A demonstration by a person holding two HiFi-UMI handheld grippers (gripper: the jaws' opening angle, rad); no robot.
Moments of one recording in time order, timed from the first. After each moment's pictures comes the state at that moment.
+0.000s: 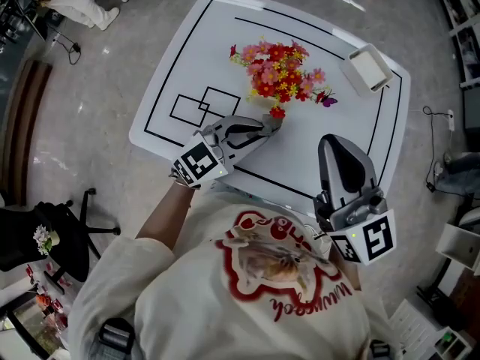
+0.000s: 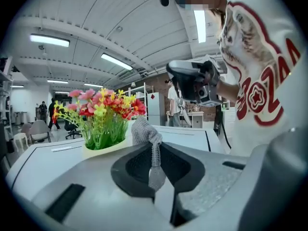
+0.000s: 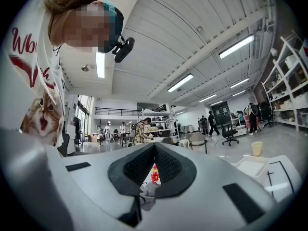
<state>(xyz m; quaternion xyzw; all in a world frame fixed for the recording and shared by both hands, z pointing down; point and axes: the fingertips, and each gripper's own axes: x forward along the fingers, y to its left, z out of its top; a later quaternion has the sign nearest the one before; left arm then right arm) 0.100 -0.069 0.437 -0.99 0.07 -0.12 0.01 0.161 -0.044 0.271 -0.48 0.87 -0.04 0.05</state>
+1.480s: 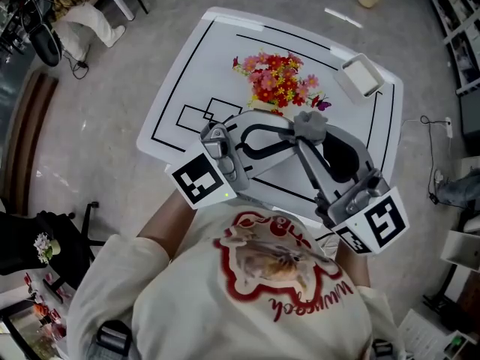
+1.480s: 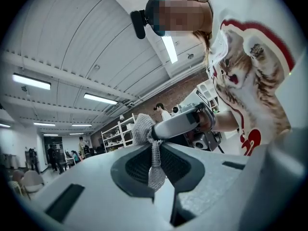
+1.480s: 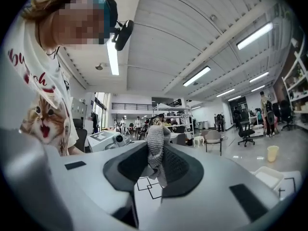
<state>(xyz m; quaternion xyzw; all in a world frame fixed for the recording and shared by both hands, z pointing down) 0.132 -0.026 0.267 -0.98 0.02 0.01 0.18 0.123 -0.037 0.239 -0.40 0.92 -0.03 0.00</state>
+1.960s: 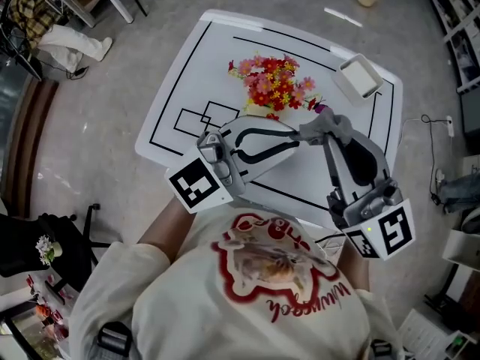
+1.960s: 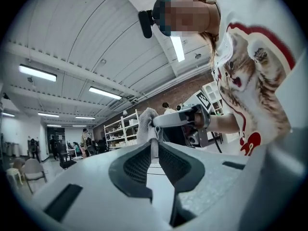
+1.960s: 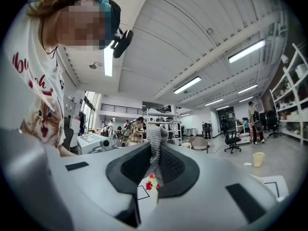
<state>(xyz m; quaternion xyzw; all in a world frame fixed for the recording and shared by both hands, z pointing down) 0.132 -0.031 0.280 -0.99 0.03 -0.01 0.15 0.173 -0.039 0.229 -0.46 0.89 -0.01 0.03</state>
